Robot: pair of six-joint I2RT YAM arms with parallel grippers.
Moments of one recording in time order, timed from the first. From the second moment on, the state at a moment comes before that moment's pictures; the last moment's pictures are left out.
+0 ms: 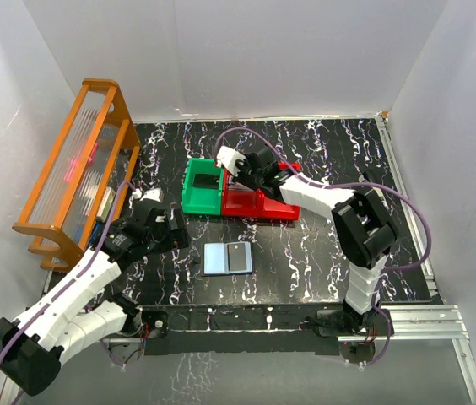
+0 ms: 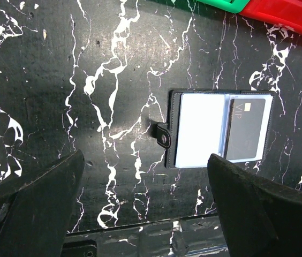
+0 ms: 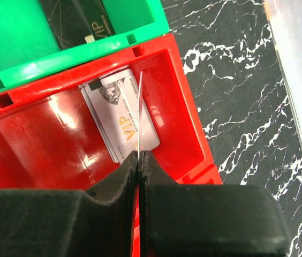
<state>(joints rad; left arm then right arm) -0.56 0.89 0.72 -0.76 -0.15 -0.66 0.62 1.84 1.29 -0.05 0.00 -0.62</state>
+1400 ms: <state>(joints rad) -0.56 0.81 0.75 -0.79 -0.19 -0.59 0.64 2.07 1.42 -0.12 0.10 -0.91</state>
